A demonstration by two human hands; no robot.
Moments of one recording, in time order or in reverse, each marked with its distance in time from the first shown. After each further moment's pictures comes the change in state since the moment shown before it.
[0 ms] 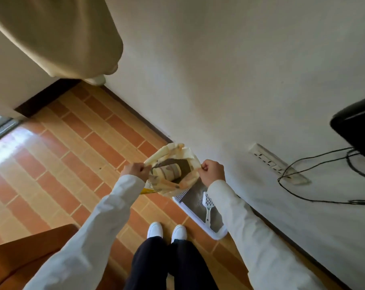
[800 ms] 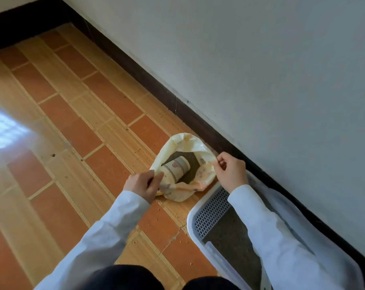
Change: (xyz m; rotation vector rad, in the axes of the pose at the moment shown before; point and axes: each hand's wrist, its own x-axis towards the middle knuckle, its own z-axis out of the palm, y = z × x) left_hand 0.325 -0.206 0.356 -0.156 0.306 0.434; right_hand 0.302 0.238 0.333 -0.104 0.106 -0.336
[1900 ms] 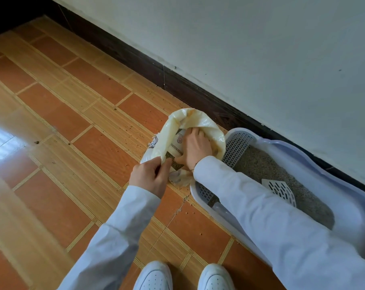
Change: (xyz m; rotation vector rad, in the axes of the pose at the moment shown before) left_hand -0.063 -0.019 0.052 -0.077 0.135 0.188; right_hand -0.027 -0.022 0.115 -0.631 0.080 -0.159
